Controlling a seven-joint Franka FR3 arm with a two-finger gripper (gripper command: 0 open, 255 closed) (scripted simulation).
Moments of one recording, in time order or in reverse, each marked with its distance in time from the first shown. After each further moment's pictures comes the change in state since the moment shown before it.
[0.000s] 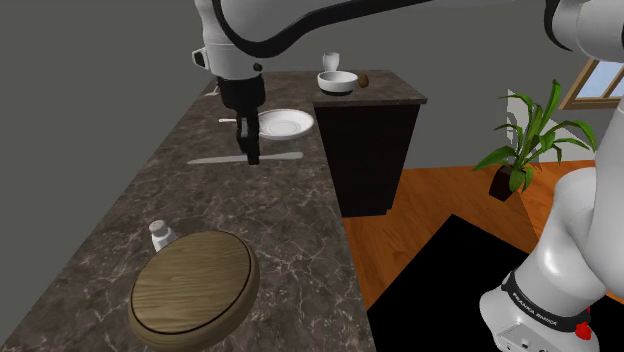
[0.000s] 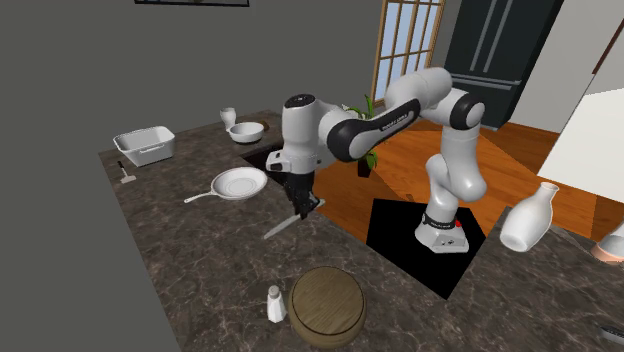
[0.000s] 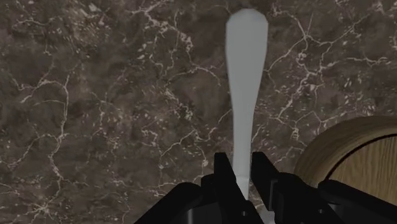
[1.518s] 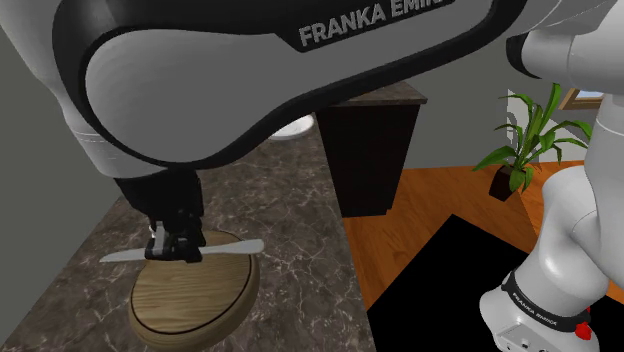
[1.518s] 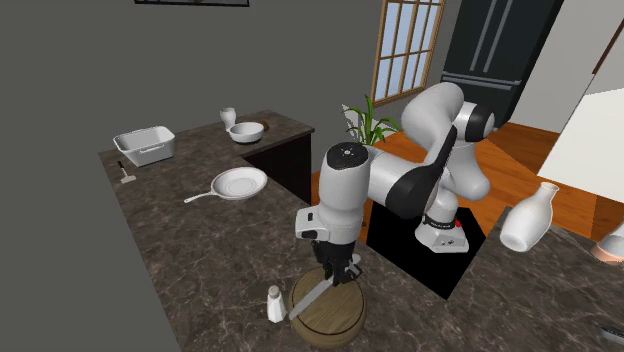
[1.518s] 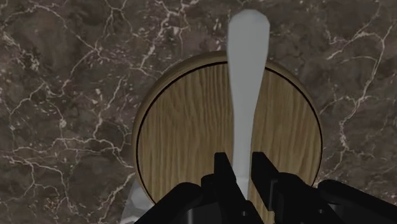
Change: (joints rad) arm 0.242 0.132 0.119 0.098 -0.064 0.011 0.365
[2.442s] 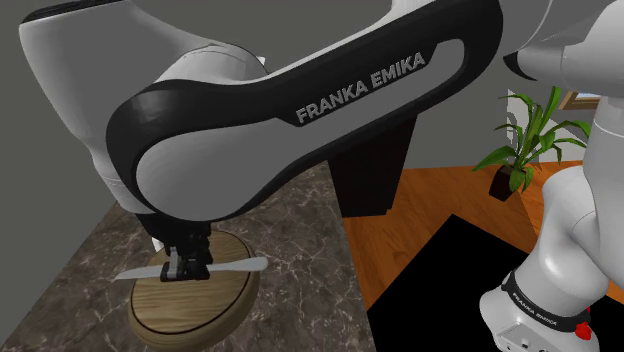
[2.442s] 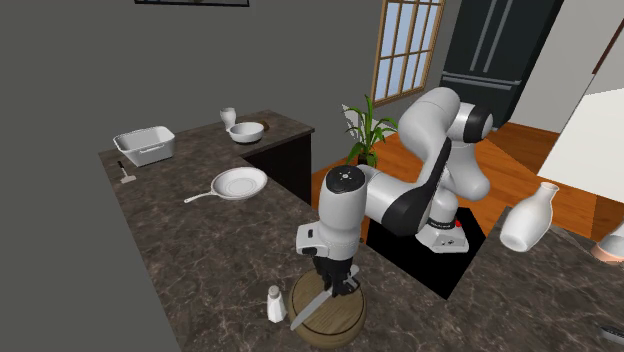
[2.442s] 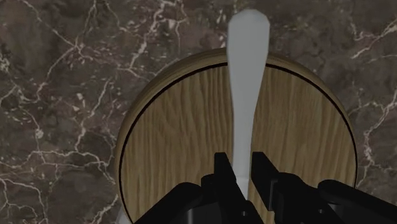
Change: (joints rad) arm -0.004 0.013 -0.004 -0.099 -0.007 0.112 0.009
